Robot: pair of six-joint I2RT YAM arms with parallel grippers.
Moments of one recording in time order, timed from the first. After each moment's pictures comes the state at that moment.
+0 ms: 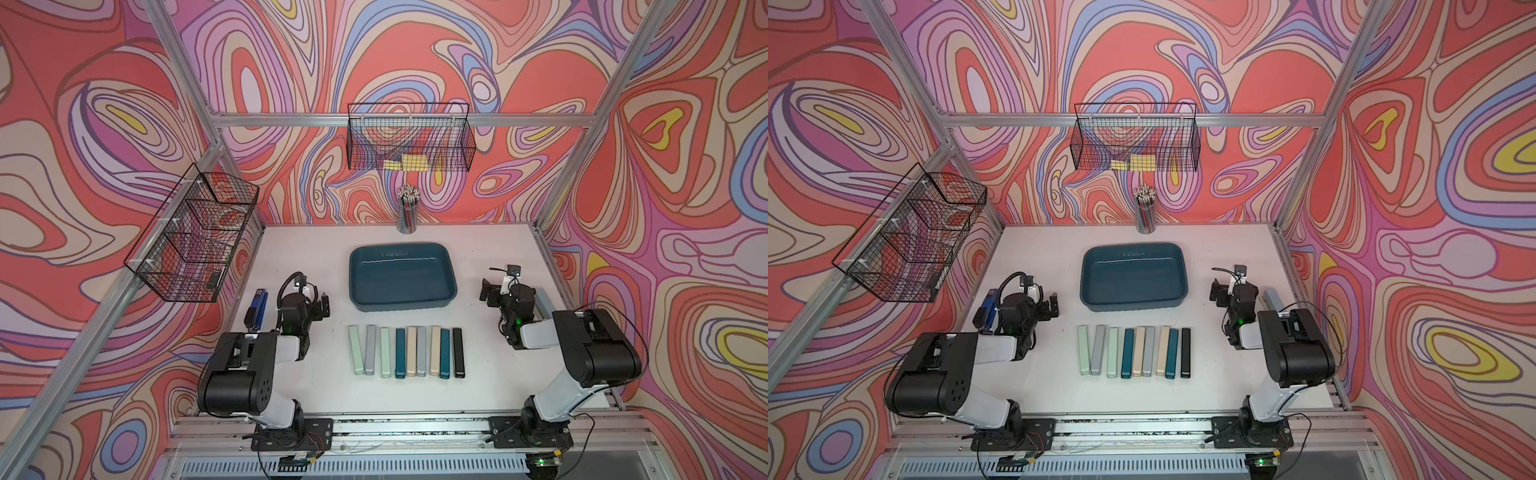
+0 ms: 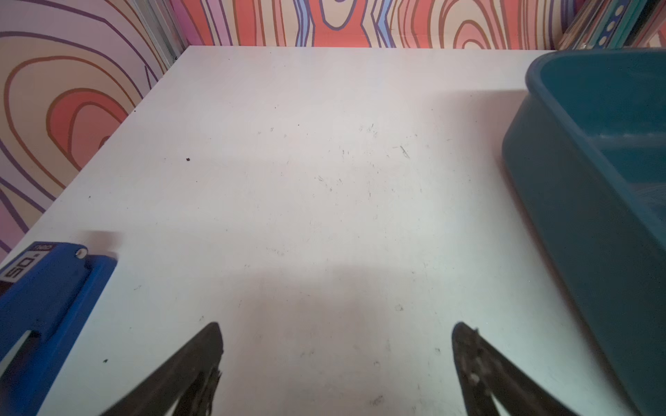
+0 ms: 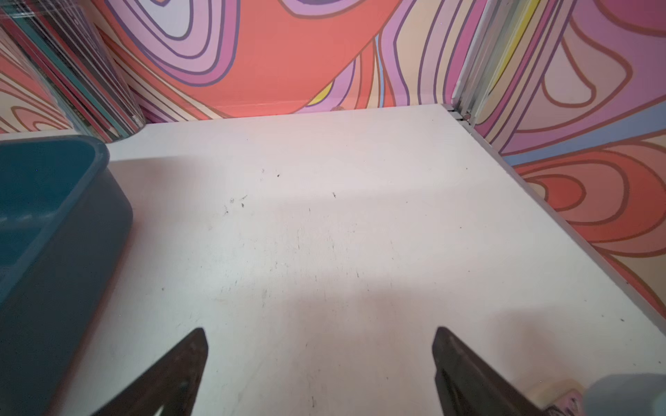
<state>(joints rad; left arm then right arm) -0.01 1.52 0.36 0.71 -0.07 -0.04 0.02 1.68 0.45 0.91 0.11 0.04</state>
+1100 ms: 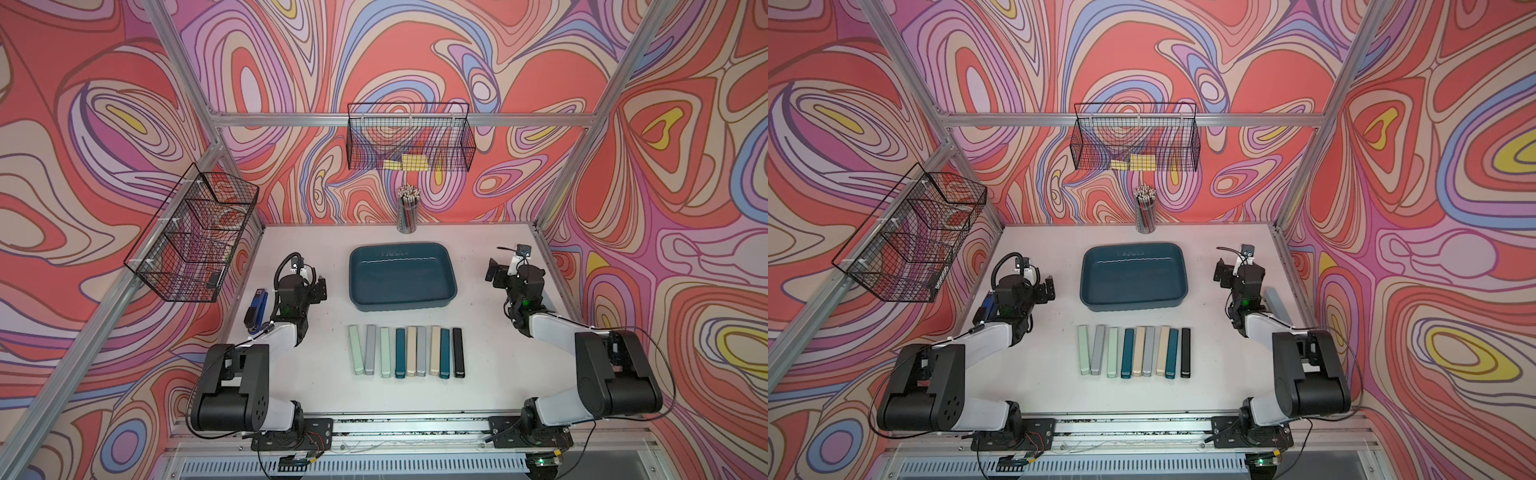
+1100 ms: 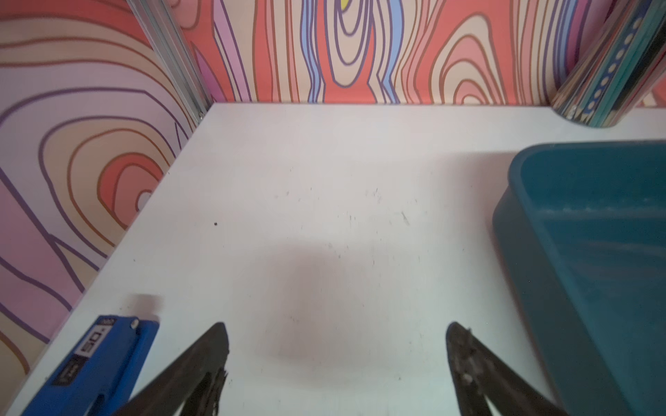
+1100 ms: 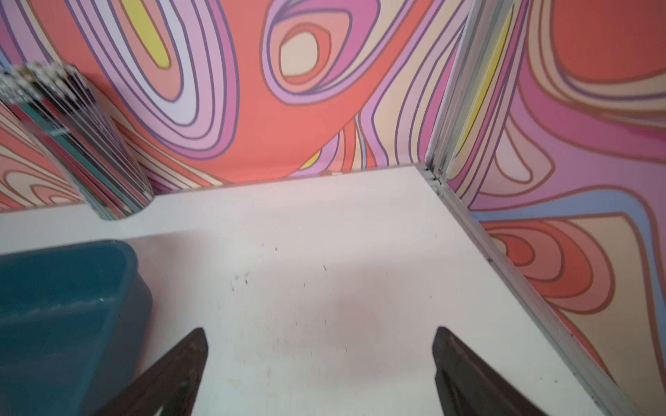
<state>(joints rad) -0.02 1.39 0.57 0.42 -0.12 -0.03 0.02 1.43 0.66 0.55 0.16 0.06</state>
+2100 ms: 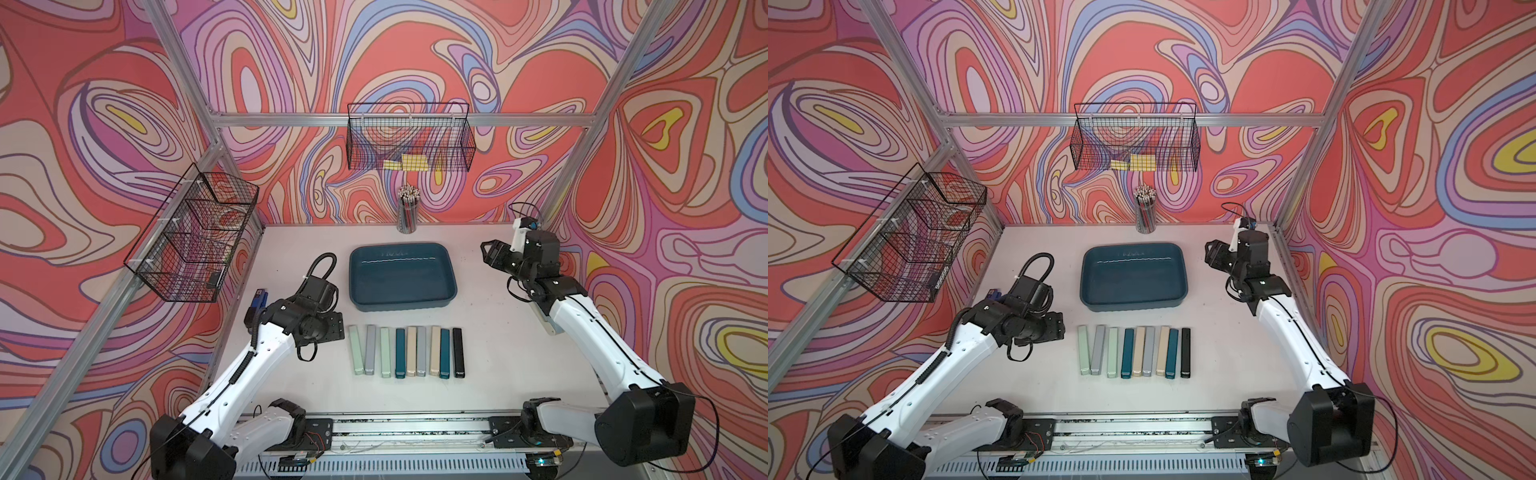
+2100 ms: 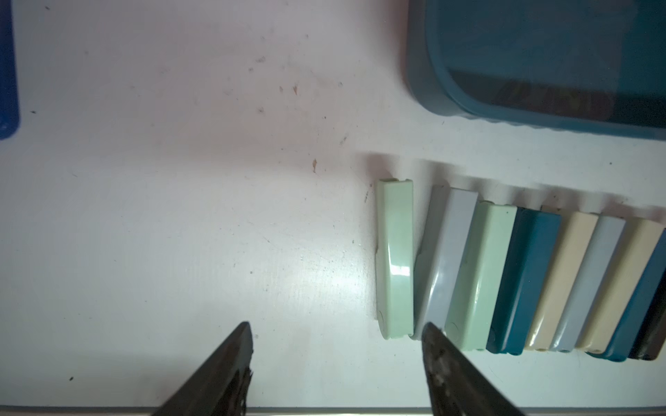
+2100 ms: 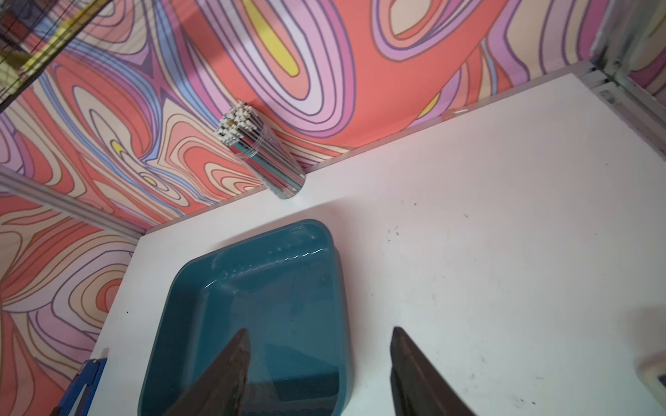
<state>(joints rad) -0.43 1.11 0.94 -1.06 -0.05 -0.60 0.16 1.26 1.09 -0.29 -0.11 0.44</state>
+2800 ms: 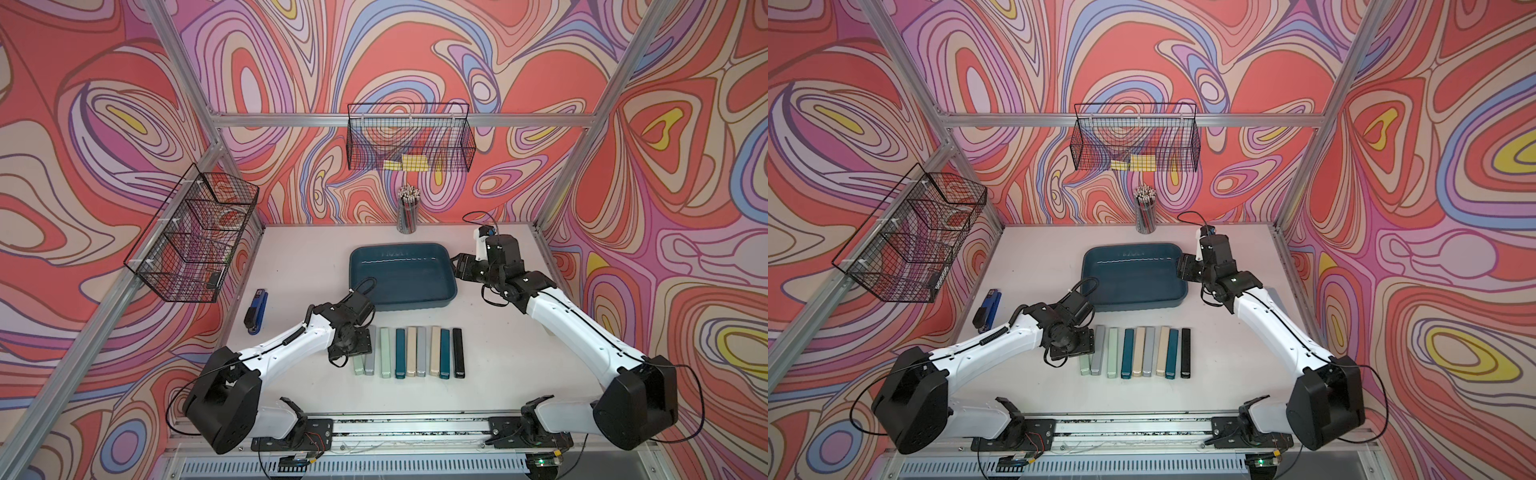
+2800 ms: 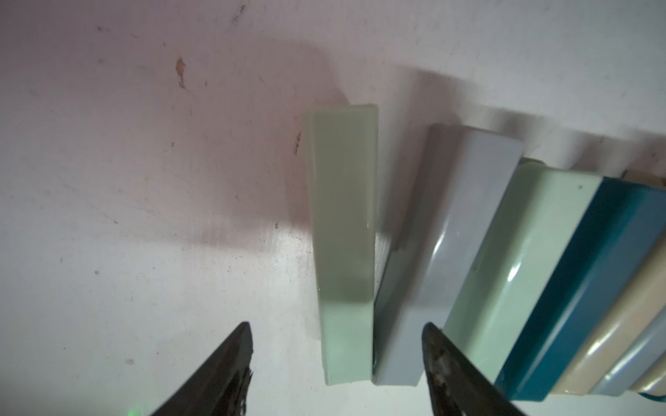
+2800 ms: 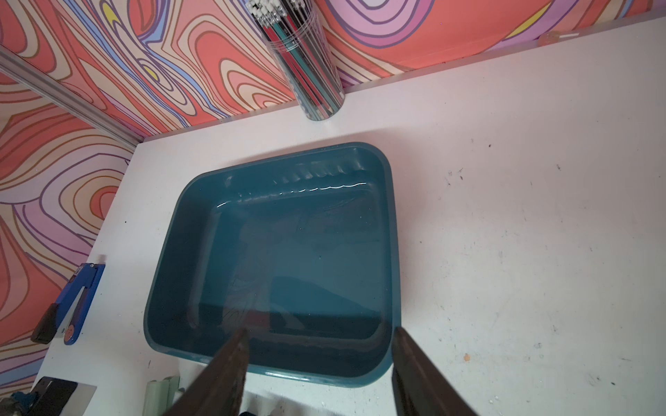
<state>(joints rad) -0.64 1.38 0.85 -0.86 -0.03 -0.83 0.34 1.36 1.12 -0.37 -0.05 0.41</state>
